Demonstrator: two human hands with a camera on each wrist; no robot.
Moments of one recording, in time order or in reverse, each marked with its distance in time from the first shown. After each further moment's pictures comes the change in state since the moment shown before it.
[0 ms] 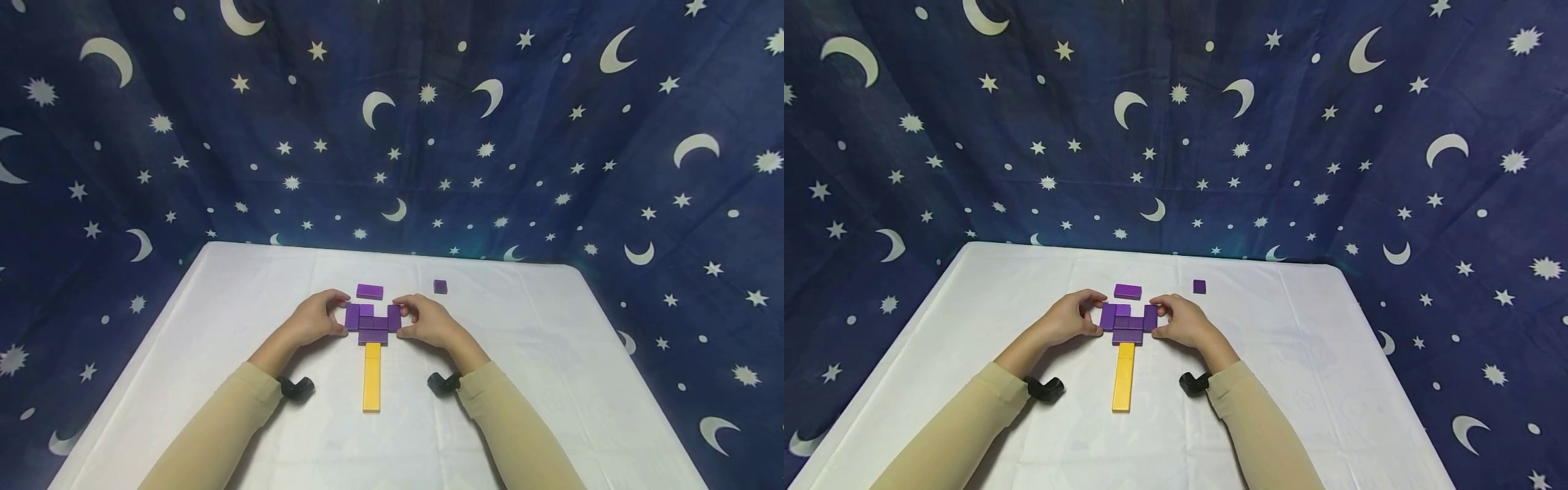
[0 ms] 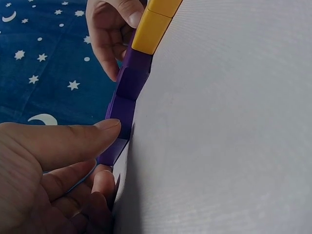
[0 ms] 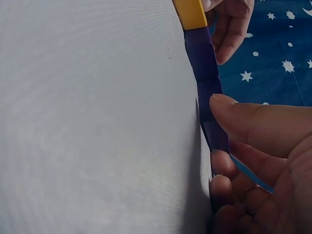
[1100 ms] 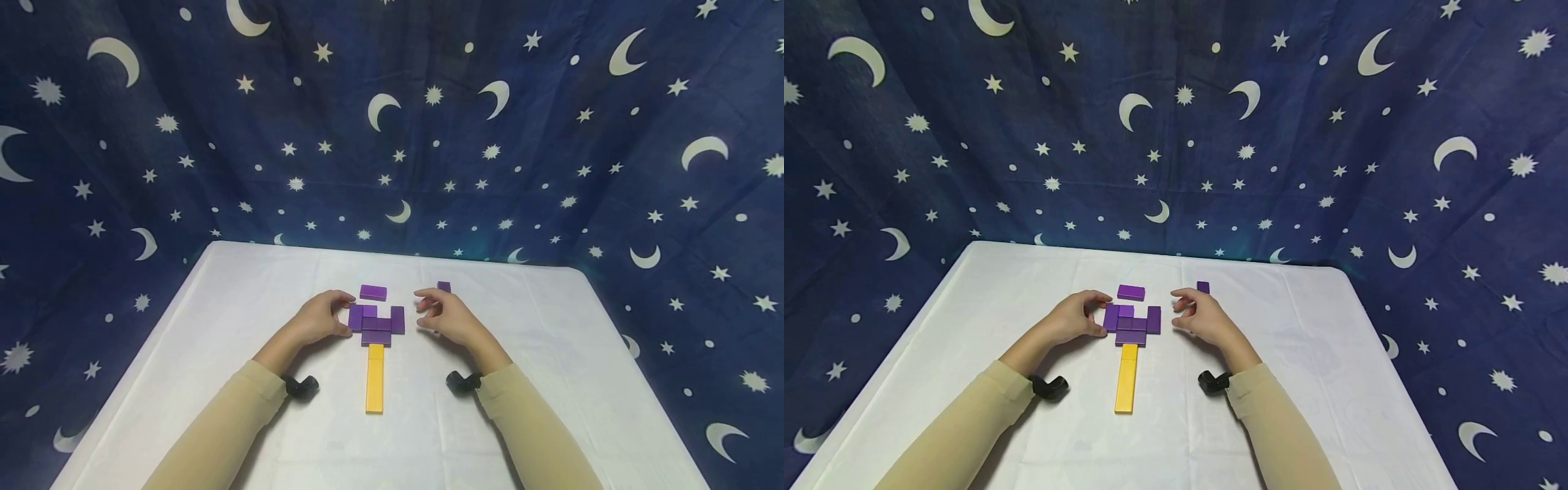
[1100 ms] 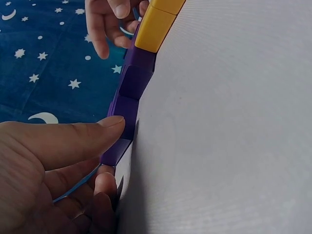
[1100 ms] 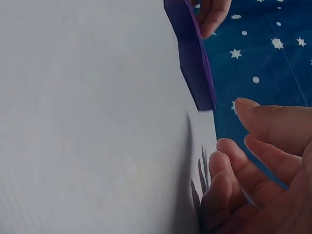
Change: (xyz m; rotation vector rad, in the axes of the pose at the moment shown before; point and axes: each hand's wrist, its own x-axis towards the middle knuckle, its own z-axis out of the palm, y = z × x) left_hand 0.002 0.002 -0.002 0.017 -0.018 0.001; right_hand -0.004 0.024 -0.030 0.286 0.008 0.018
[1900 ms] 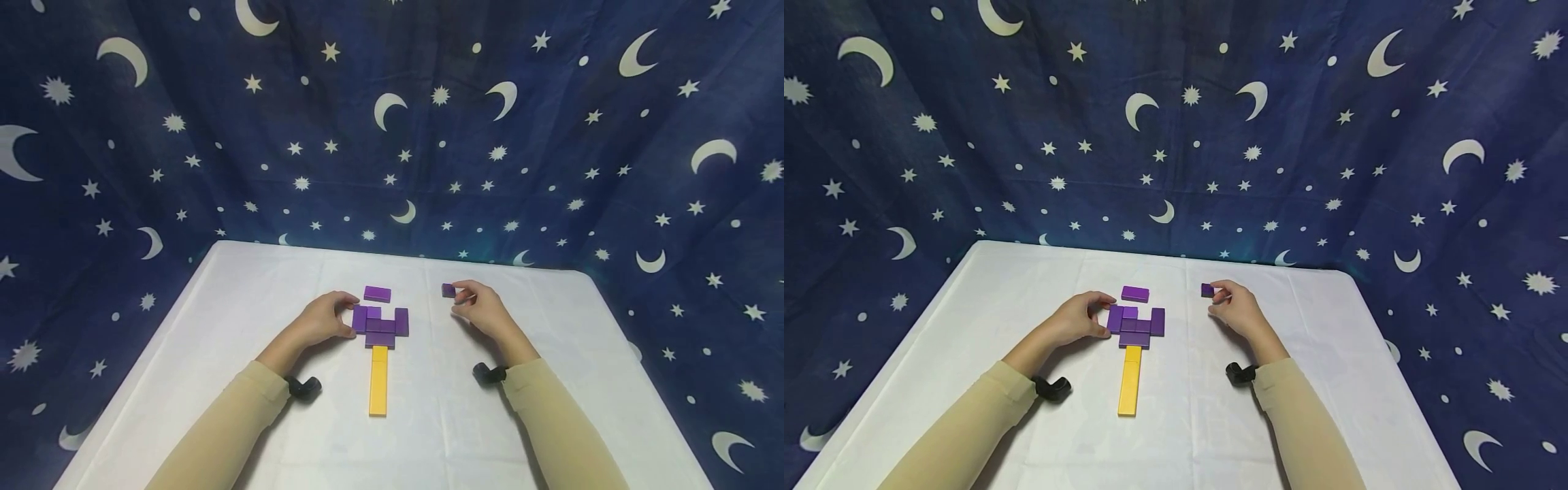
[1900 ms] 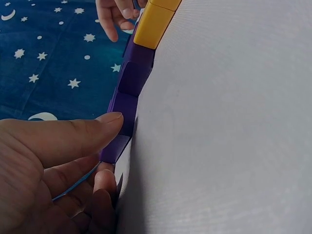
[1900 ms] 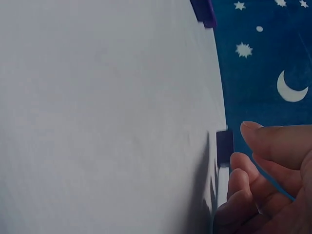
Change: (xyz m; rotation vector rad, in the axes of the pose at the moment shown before) left_hand 0.000 -0.004 0.001 0.015 0.005 0.013; right_hand 0.005 0.035 -0.047 -0.112 0.175 0.064
